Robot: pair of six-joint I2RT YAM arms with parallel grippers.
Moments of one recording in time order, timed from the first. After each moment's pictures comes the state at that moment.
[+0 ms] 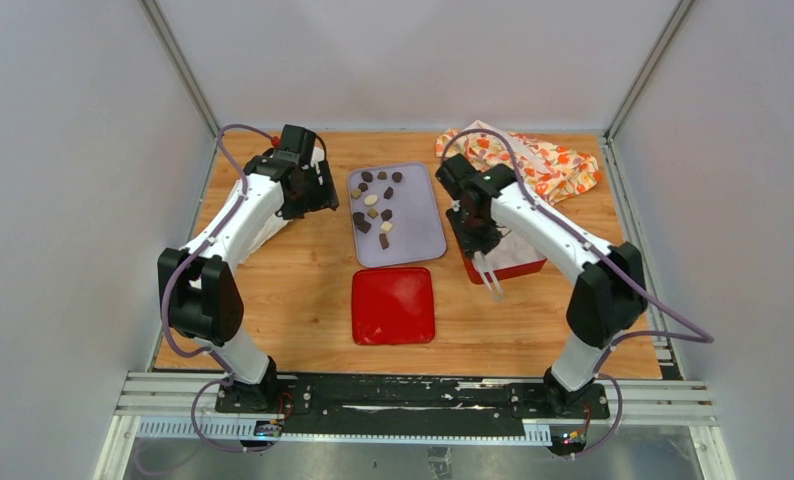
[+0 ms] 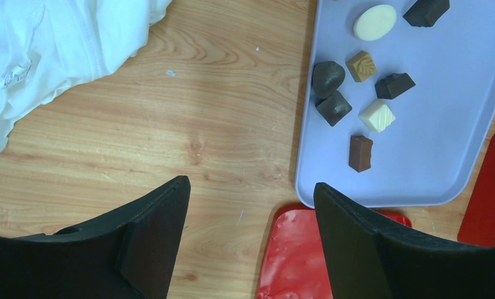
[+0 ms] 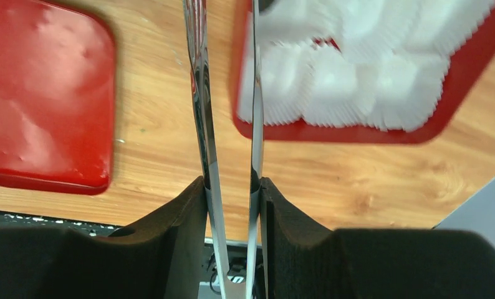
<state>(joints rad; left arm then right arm) -0.24 1.64 1.43 -0.81 -0.11 -0.49 0.64 1.74 1.57 -1.18 0.17 0.20</state>
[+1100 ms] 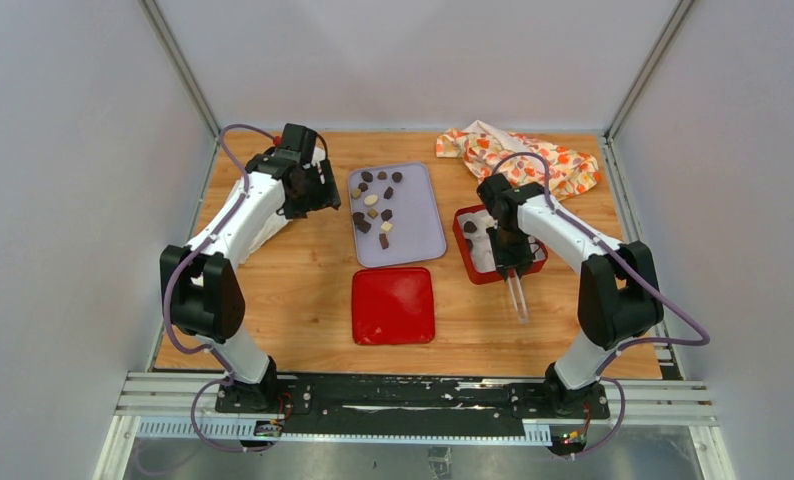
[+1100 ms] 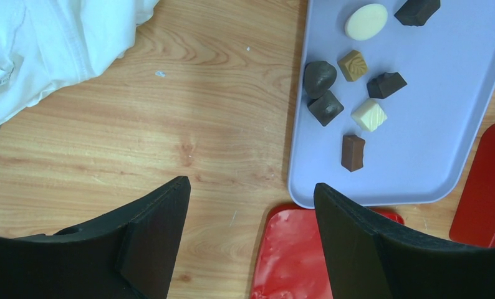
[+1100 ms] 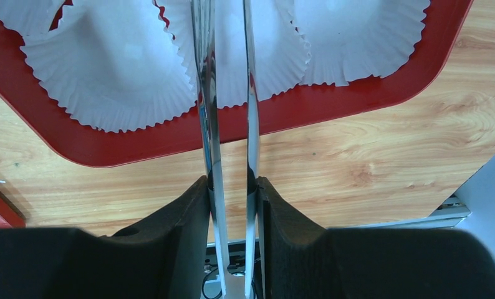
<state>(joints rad) -0.24 1.66 1.45 -0.81 -0.08 -0.50 0.39 1.65 1.23 -1.08 0.20 0.26</state>
